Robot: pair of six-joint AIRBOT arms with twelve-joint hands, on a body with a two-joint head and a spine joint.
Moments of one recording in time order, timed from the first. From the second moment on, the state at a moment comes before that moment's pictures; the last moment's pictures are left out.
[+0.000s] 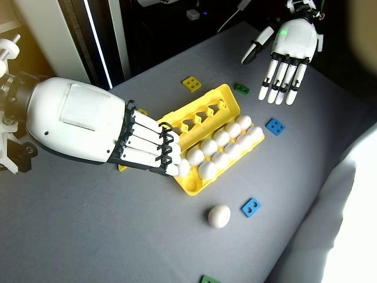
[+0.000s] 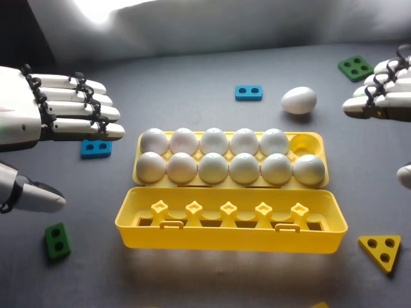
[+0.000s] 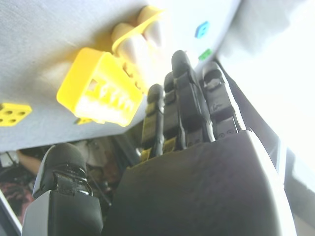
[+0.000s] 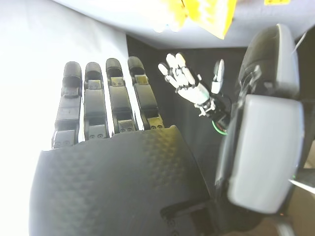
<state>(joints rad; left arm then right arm) 0.42 -0.83 1.02 1.12 -0.86 0.15 -0.23 -0.55 0.84 -0.93 0.35 -0.16</state>
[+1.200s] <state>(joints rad) 0.40 -0.83 1.05 1.22 -0.91 -0.03 -0.13 -0.78 1.05 -0.89 0.09 -0.25</state>
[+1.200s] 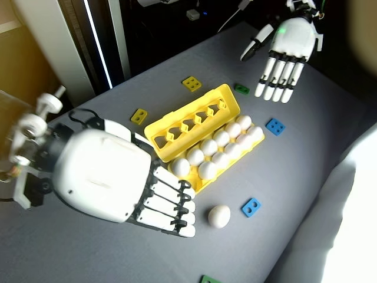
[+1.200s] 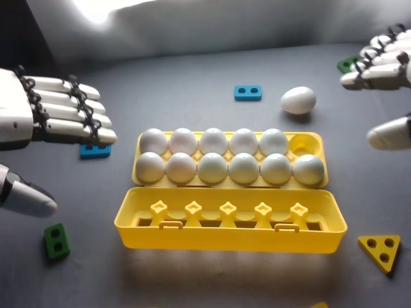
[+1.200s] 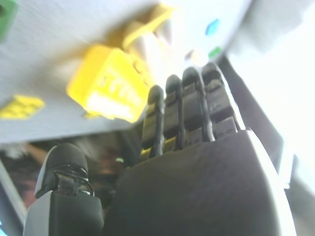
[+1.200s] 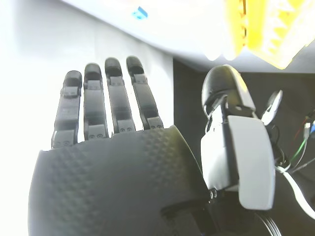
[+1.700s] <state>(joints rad) 0.37 -0.81 1.03 1.29 -1.00 -0.12 -0.08 -0.95 1.24 -0.89 0.05 -0.30</state>
